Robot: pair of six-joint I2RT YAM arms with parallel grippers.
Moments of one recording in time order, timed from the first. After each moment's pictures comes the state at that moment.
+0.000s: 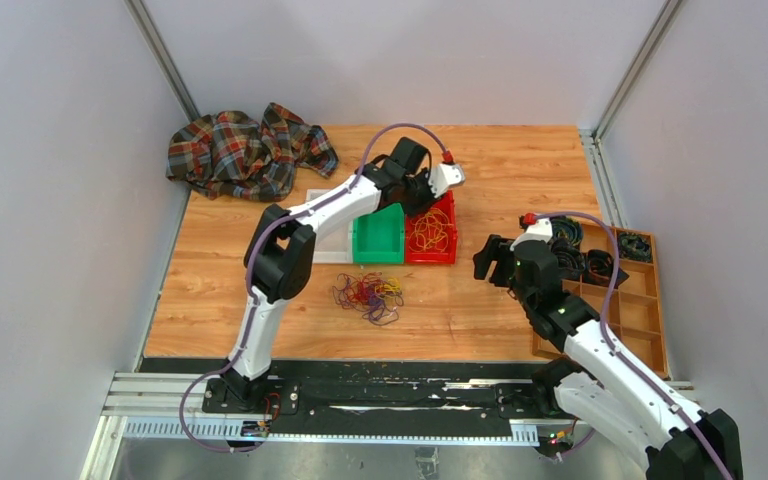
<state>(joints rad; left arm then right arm) -0.66 2.18 1.84 -0.46 0.28 0.52 0.48 0.77 0.47 -0.17 0.27 0.43</state>
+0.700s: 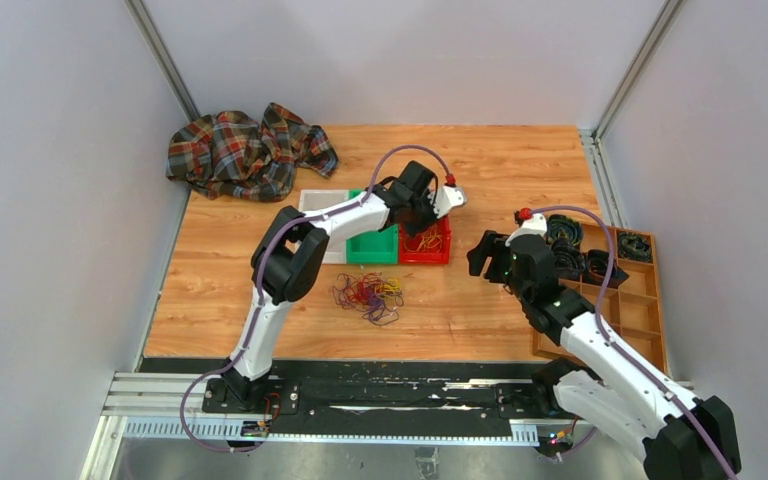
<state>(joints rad) -0.72 2.20 1.69 -0.34 0.18 0.50 0.48 0.85 0.50 -0.13 0.22 0.46</state>
